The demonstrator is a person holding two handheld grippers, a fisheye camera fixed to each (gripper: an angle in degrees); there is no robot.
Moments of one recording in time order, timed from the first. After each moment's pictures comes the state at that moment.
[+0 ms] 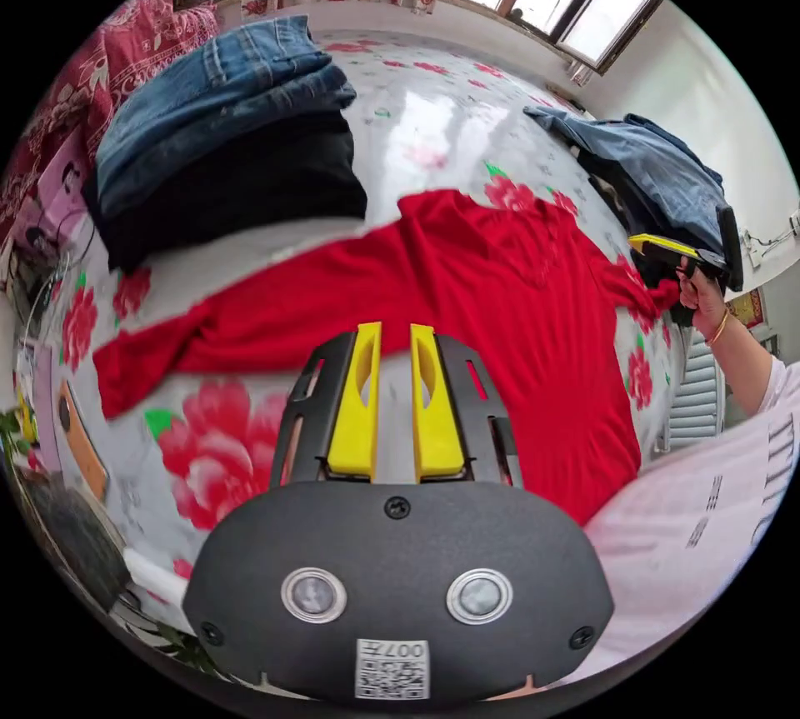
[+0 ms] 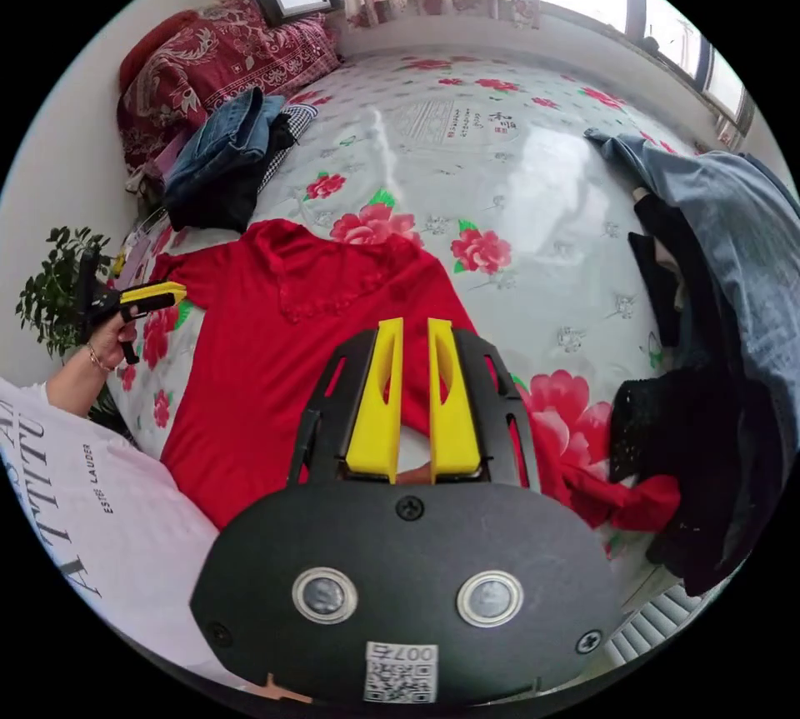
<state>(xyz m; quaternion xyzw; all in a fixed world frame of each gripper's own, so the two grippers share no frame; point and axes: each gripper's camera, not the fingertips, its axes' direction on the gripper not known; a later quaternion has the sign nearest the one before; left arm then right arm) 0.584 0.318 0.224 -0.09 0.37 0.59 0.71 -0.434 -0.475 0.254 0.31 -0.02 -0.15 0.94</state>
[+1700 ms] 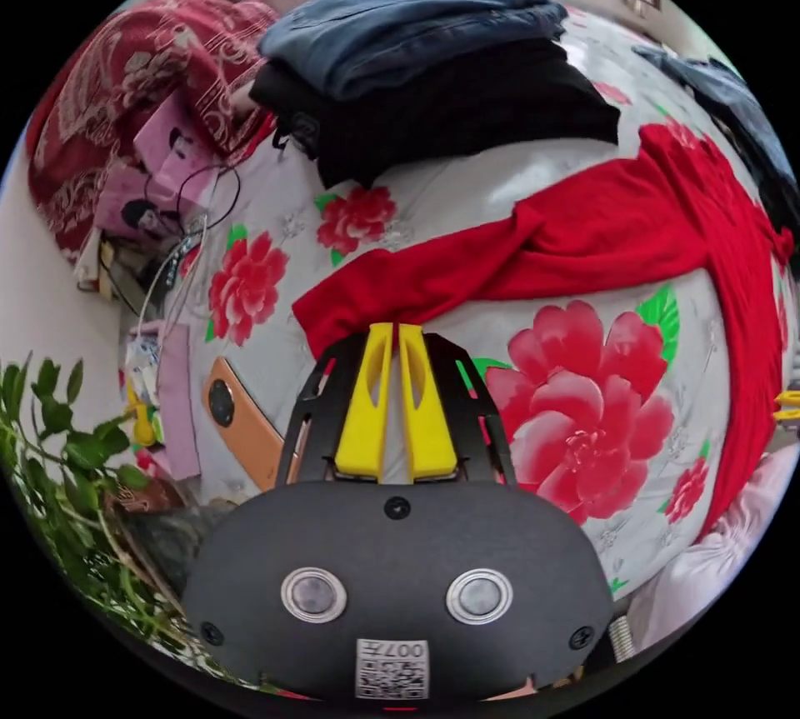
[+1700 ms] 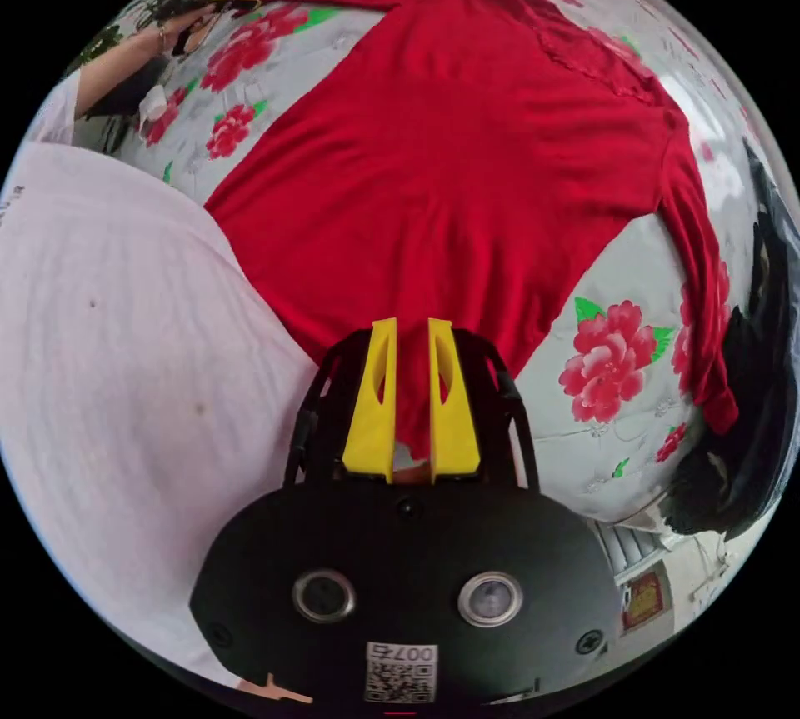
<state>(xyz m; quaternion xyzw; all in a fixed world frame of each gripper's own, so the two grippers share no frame) 0.585 0.143 0.356 0.02 0.17 0.64 0.75 -0.623 -0.363 0.474 0.02 0.09 -0.27 0.96</state>
